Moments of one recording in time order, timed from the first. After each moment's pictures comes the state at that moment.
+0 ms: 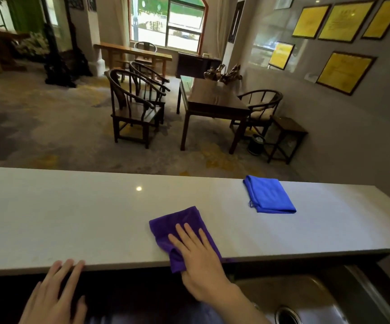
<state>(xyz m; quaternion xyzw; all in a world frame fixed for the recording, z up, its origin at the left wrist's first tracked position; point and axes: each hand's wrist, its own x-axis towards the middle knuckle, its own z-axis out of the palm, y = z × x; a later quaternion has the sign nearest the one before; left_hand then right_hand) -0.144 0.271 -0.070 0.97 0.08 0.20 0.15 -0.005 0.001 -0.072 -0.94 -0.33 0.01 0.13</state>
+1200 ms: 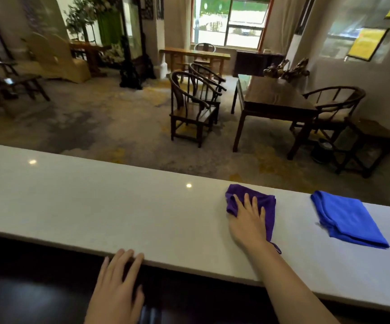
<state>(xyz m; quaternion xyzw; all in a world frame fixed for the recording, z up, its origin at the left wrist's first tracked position) -0.137 0.279 -0.085 0.97 0.13 0.16 0.12 0.123 0.053 -0.059 -0.98 -0.14 0.04 0.15</state>
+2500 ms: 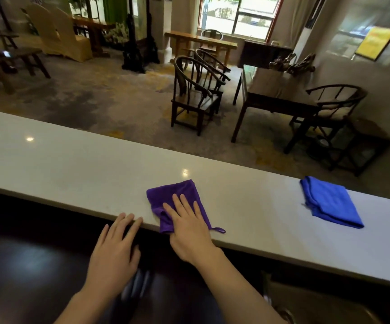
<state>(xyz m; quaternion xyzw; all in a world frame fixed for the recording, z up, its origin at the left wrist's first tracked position) -0.150 0.271 -0.080 0.97 0.15 0.12 0.11 -0.009 0.125 -0.069 -0.90 -0.41 0.03 0.13</state>
